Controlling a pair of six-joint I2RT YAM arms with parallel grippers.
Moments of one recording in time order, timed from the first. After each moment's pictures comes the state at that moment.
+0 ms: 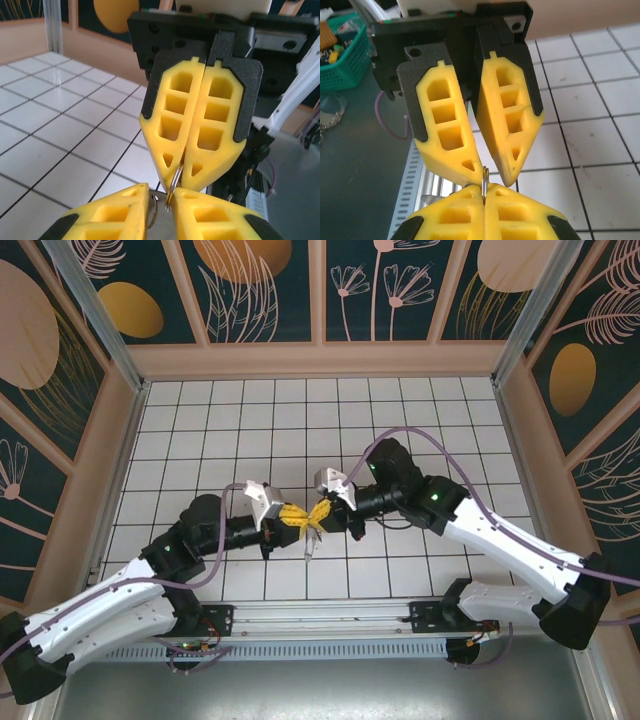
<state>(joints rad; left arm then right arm) -0.91 0.74 0.57 -0.03 0.39 -0.18 0.89 1.15 1.04 -0.51 -0.73 -0.27</state>
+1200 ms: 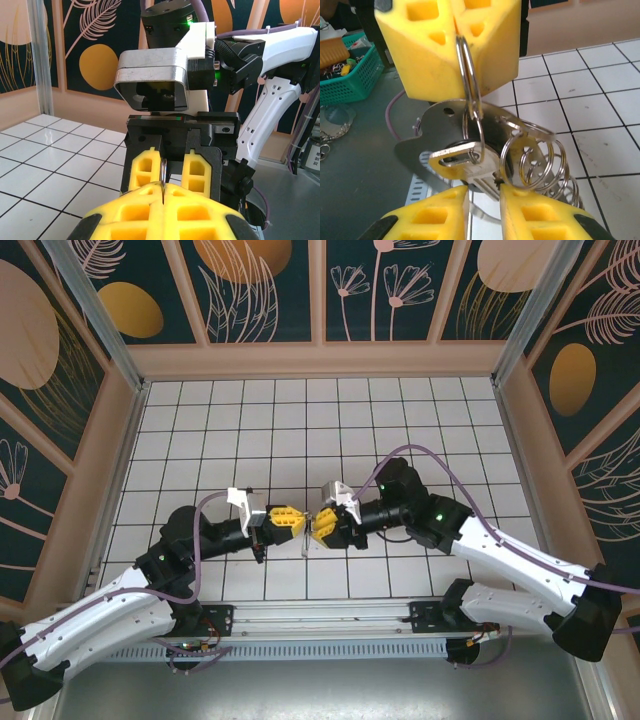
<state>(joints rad) -0.92 0.63 0.49 0.22 0.43 -0.18 0.92 1.02 0.84 -0.26 -0.73 -0.15</state>
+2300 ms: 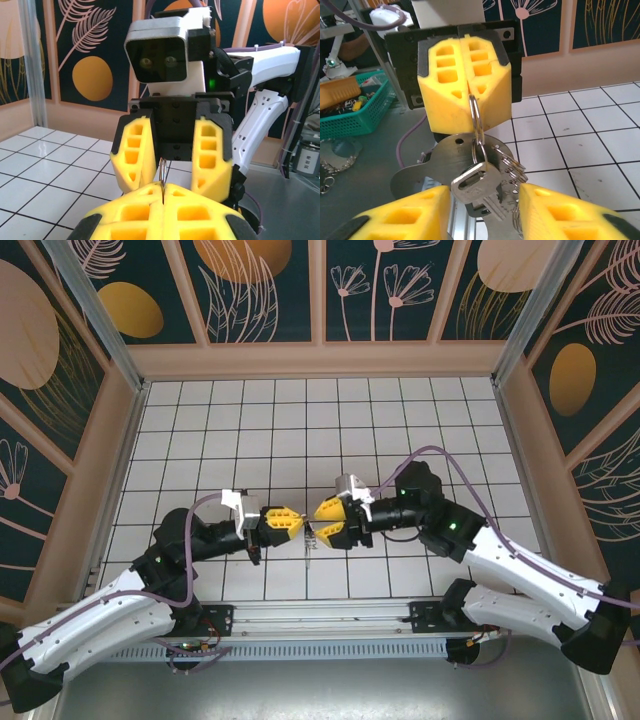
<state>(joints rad) -0.92 0.60 0.49 0.23 0.47 -0.18 0.90 0.91 0.78 -0.10 -0.76 -0.02</state>
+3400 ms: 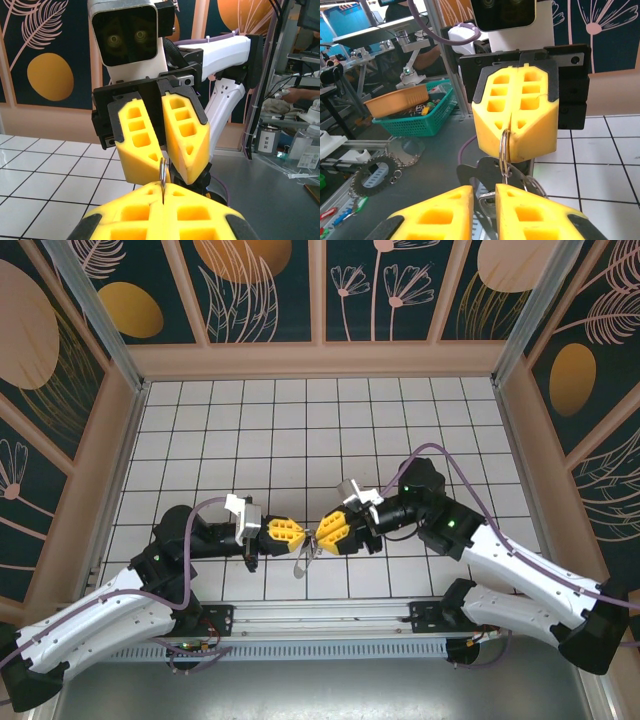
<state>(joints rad) -0.92 0.61 0.53 0.20 0.62 -0.16 0.88 0.94 0.78 0.01 -1.04 0.06</state>
